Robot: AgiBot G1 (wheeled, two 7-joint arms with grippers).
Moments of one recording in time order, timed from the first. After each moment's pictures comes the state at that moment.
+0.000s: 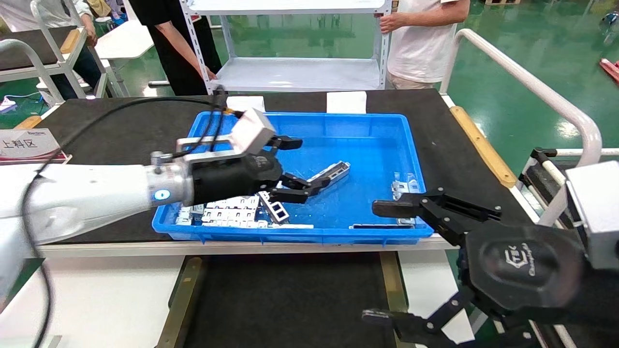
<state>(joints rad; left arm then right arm) -1.50 1.18 0.53 -0.57 1.27 1.07 0.01 1.10 -0.58 -0.37 1.27 -0.67 -1.46 0.14</state>
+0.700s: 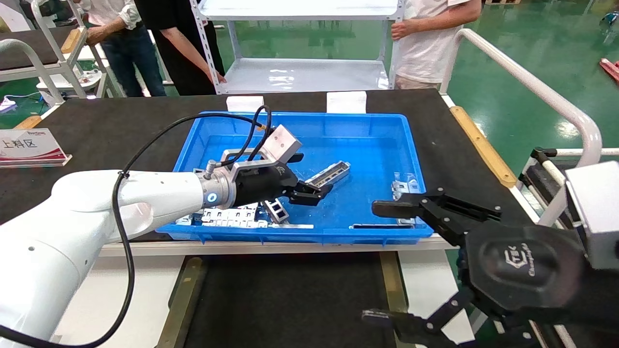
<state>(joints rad) -1.58 1.37 0.64 -0.25 1.29 0.85 0.10 1.10 -0.58 -0.37 1.27 -0.67 -1.46 0.14</state>
